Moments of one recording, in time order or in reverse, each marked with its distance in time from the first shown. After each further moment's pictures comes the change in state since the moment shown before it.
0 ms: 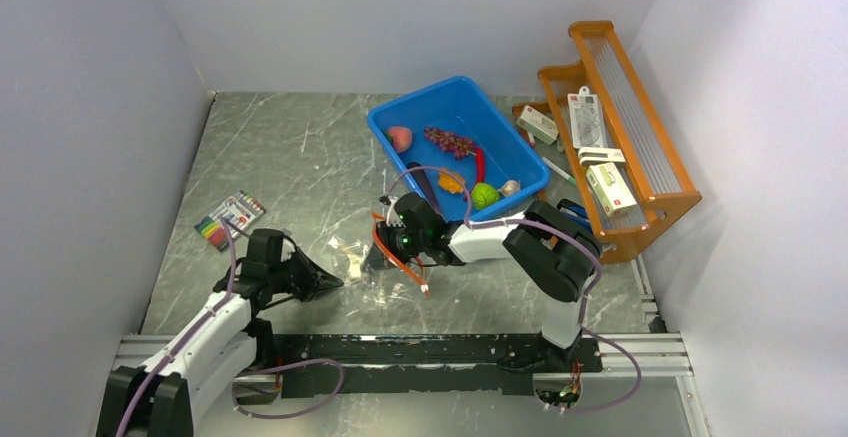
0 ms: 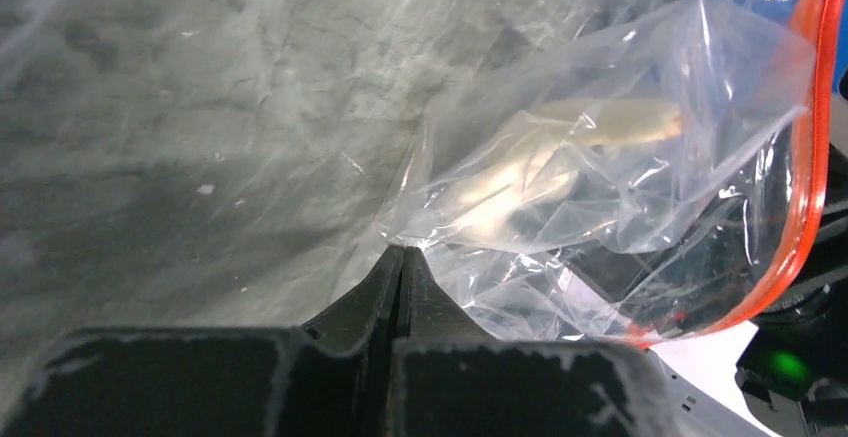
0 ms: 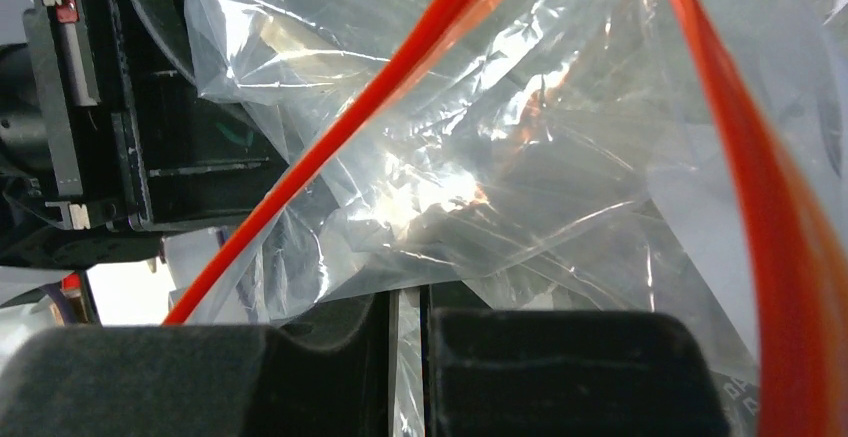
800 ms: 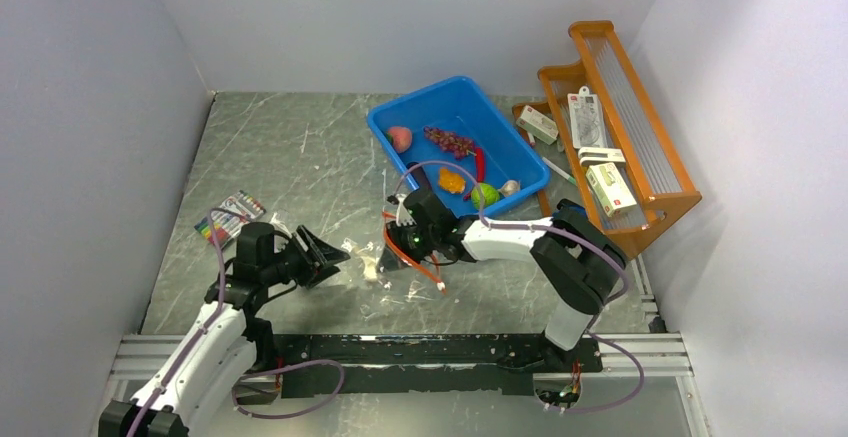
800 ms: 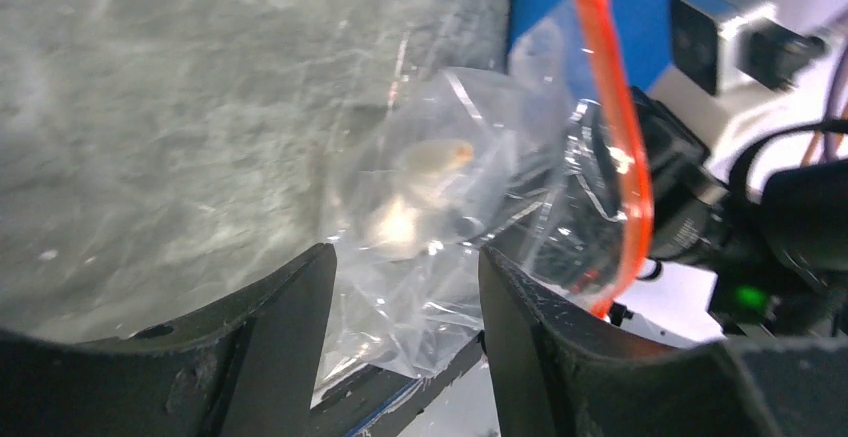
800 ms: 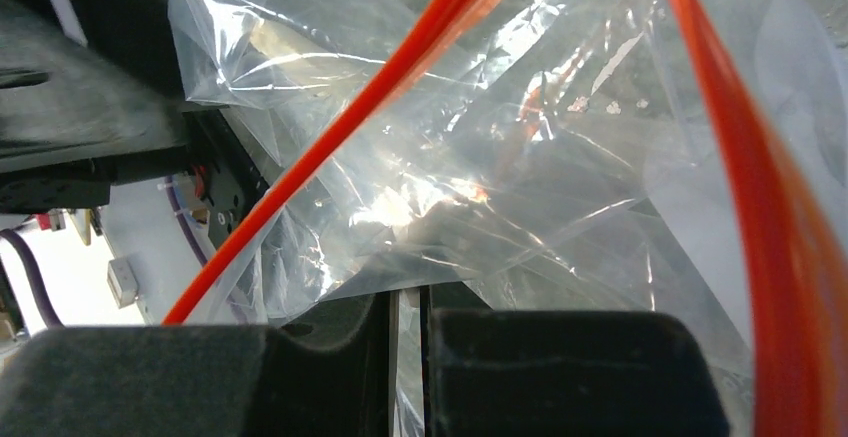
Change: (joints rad) left arm 0.000 -0.150 0.034 0.032 0.006 0.046; right arm -0.026 -0.147 -0.014 -0.239 0.010 -0.155
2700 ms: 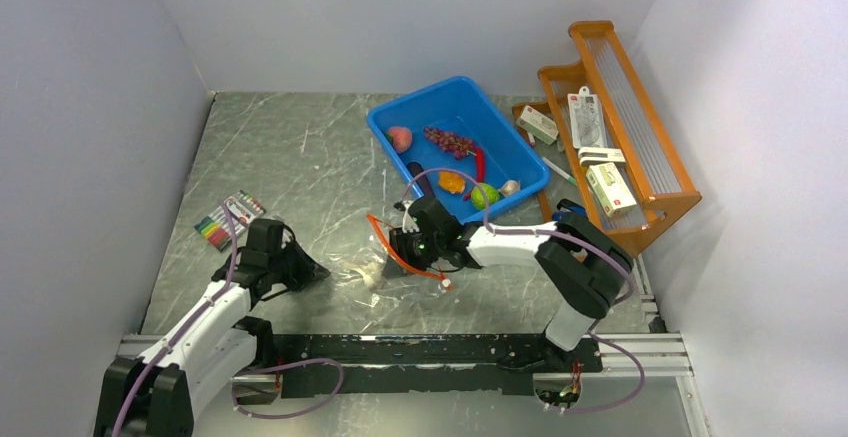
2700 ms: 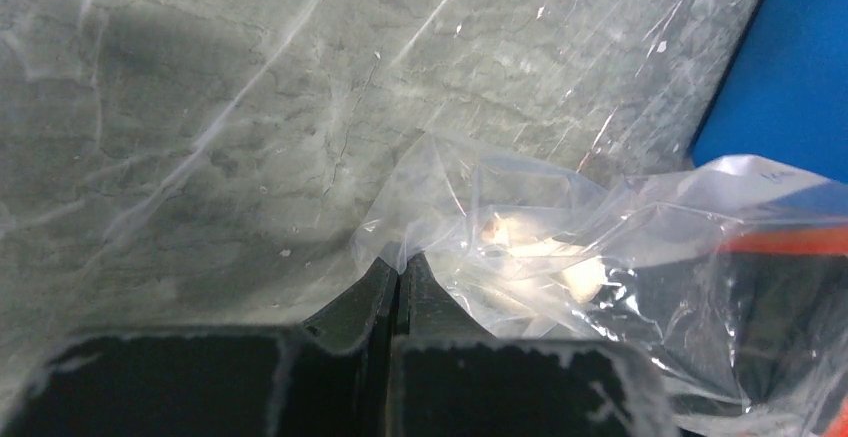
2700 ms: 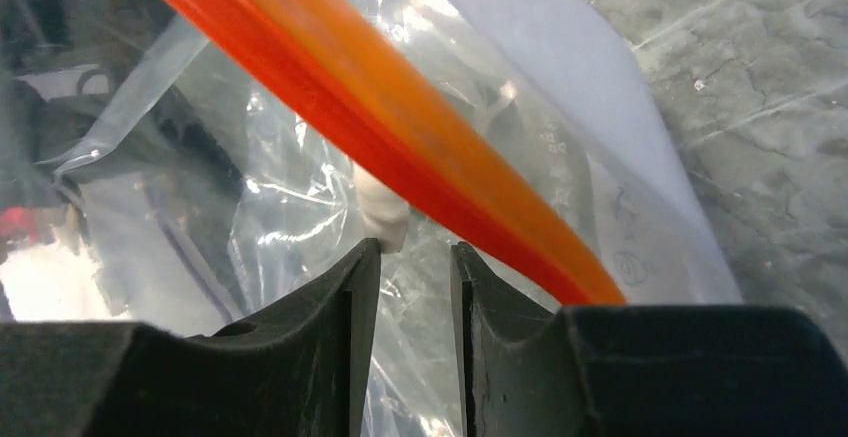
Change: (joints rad) left arm -0.001 0.205 0.060 -0.106 -0.226 0.100; right arm 0.008 -0.053 -0.070 -0.011 0.042 0.018
